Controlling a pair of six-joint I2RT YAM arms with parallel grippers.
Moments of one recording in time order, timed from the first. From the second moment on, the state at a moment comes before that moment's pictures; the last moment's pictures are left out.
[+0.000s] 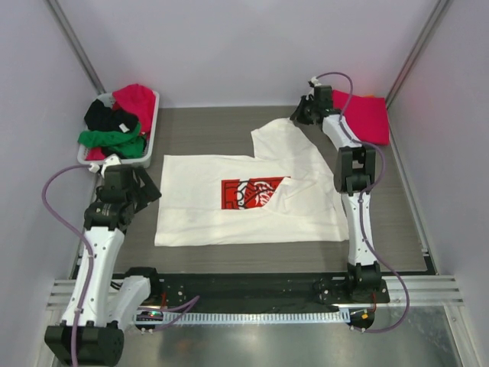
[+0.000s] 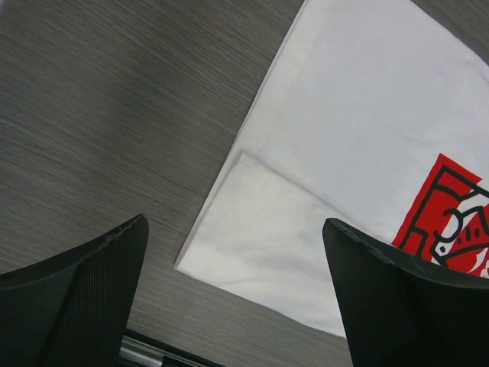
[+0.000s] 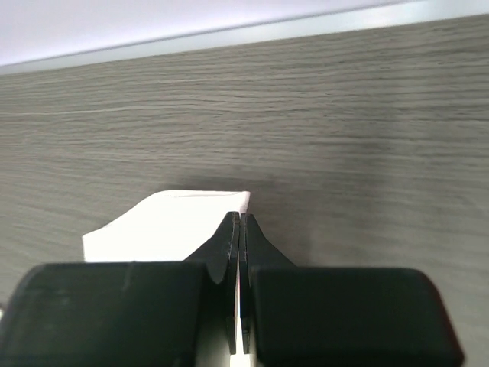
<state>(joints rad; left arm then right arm) -0.01 0.84 0.89 -0.84 -0.25 -0.51 0.10 2.64 2.34 -0.30 -0.30 0.36</state>
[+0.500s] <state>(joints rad) -0.02 2.04 1.80 -0.82 -0.19 -0.55 0.20 2.16 2.01 -0.29 -0.27 0.34</state>
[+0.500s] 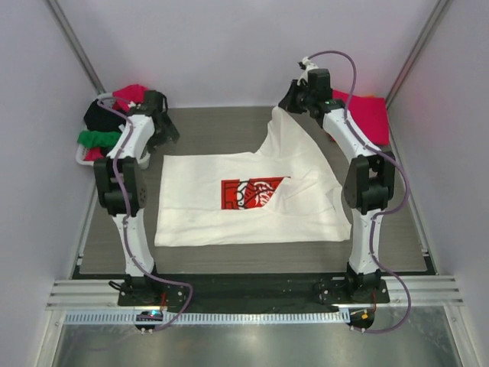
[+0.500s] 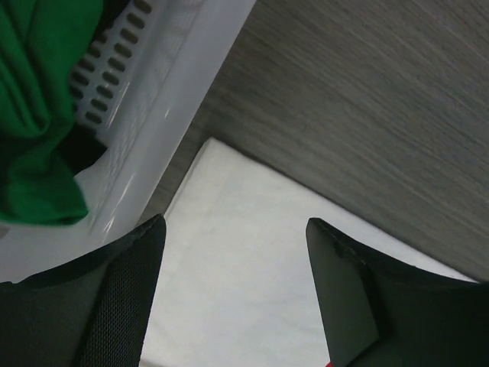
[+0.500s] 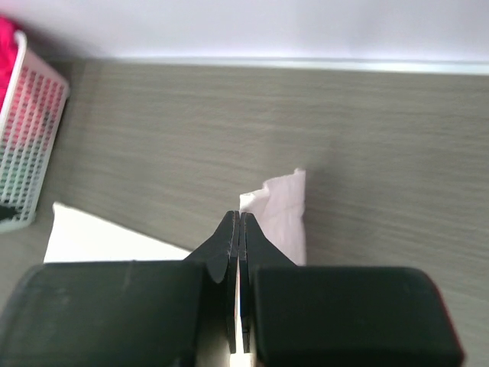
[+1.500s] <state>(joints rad) -0.10 2.42 2.11 -0.97 -0.32 -0.77 0.25 2.00 1.66 -0.23 -0.26 0.36</state>
